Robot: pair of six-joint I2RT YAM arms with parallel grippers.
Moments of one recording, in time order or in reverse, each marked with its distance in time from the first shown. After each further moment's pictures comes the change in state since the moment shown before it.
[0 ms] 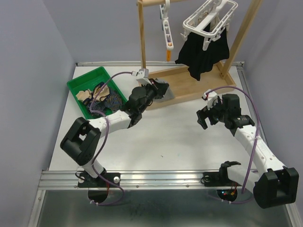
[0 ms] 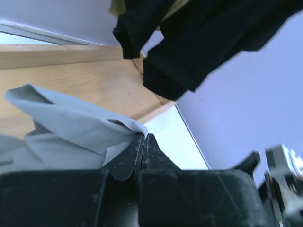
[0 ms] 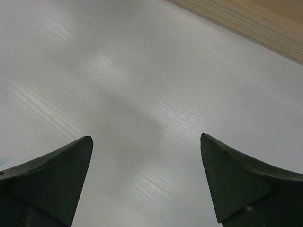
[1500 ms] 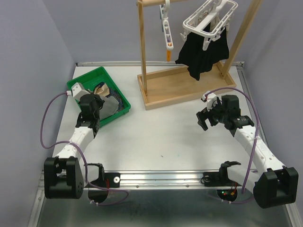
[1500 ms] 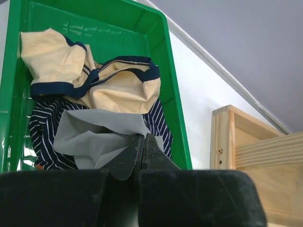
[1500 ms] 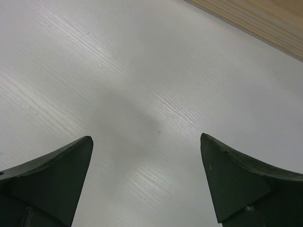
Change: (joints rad) left arm 0.650 -0.515 -0.406 -0.386 -0.185 0.105; right arm 0.000 0.000 -0.016 -0.004 0.005 -0.033
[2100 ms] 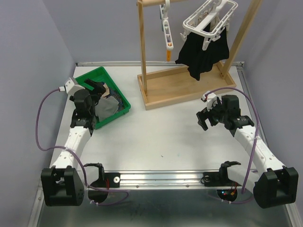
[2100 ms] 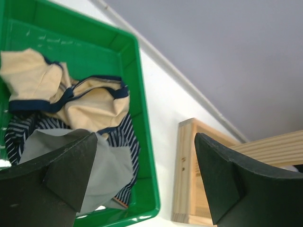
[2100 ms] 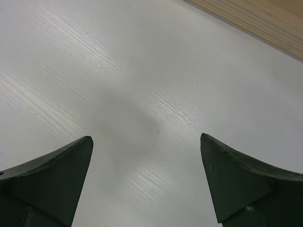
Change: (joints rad) left arm 0.033 -0.042 0.097 -0.107 0.055 -0.101; right arm 0.000 0.000 0.000 0.001 0.004 0.000
